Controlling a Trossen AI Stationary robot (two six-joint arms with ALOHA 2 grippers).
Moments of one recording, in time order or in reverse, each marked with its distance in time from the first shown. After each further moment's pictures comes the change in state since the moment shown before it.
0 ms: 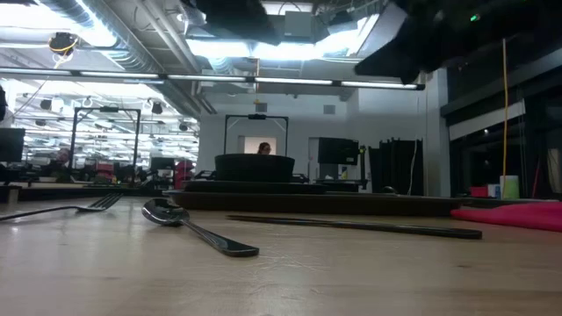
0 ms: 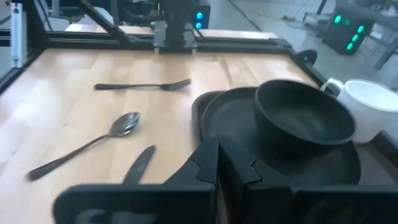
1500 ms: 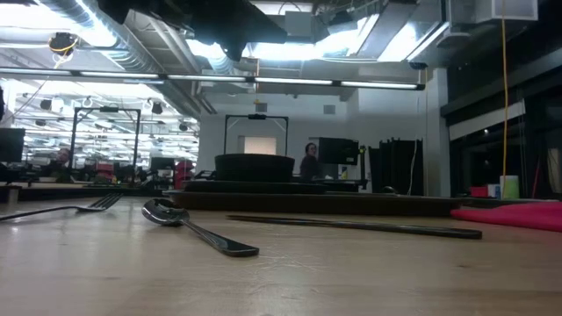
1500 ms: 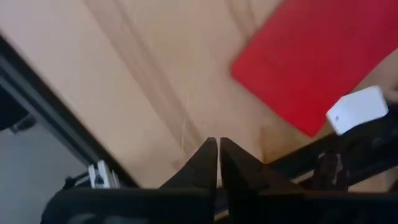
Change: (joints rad) left arm -0.116 -0.013 -0.347 0.633 -0.015 -0.206; right arm 0.725 0.604 0.845 -1.593 -0.415 1.375
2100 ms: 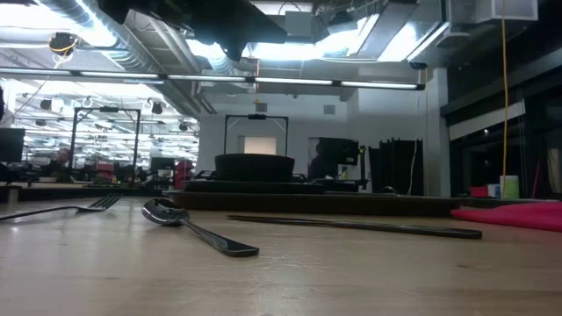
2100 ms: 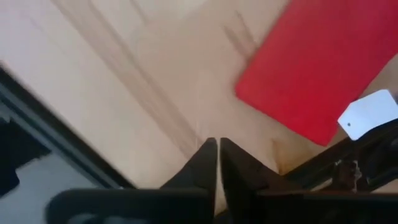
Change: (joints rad) left arm 0.000 0.000 0.000 0.000 -0.002 0.001; right arm -0.037 0.007 -0.001 0.029 0.026 0.084
